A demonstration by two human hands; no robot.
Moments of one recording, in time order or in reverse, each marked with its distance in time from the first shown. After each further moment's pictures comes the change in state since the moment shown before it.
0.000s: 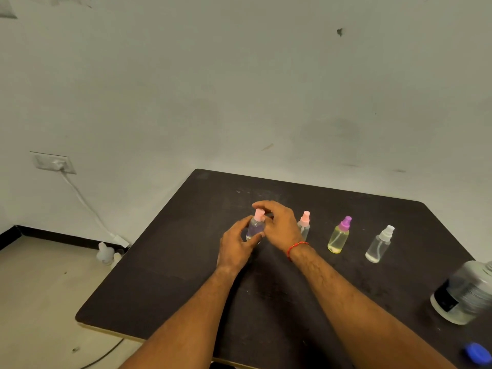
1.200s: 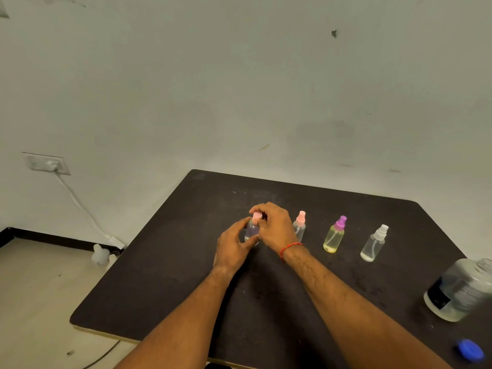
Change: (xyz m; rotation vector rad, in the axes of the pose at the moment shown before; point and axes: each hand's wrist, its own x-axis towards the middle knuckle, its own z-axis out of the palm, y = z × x) left_hand -0.002 0.001 -0.001 0.015 -0.047 0.003; right_hand -0.001 -0.001 0.004 -0.101 0.041 0.014
